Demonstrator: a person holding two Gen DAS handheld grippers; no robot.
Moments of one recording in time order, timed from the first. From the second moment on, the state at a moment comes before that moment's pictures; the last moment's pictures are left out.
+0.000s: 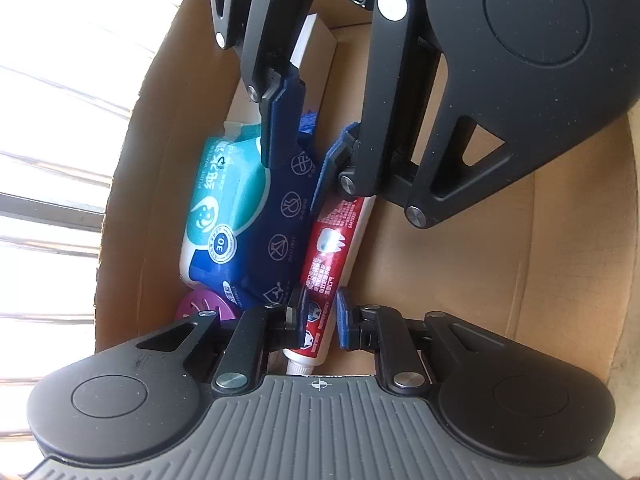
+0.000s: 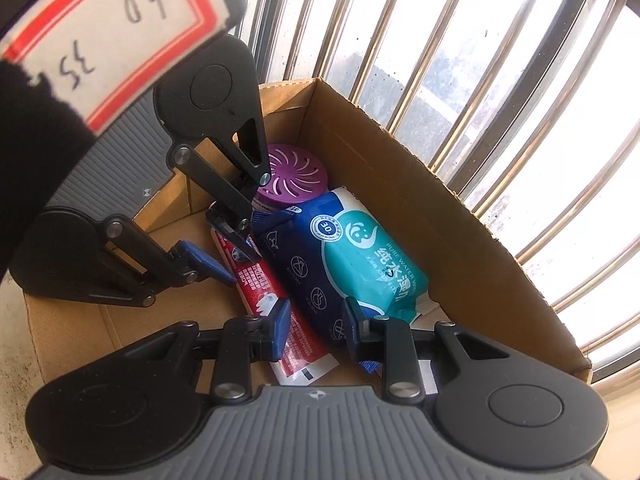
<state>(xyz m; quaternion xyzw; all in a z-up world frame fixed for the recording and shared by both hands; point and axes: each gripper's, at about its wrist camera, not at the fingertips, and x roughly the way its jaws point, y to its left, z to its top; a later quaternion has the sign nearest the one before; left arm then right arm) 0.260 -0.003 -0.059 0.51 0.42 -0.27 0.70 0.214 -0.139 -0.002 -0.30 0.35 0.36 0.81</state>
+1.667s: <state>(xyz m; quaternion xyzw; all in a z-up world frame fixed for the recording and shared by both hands) 0.082 0.041 0.002 0.29 0.31 -0.12 0.90 0.314 -0.190 0.031 -0.19 0.32 0.36 0.86</state>
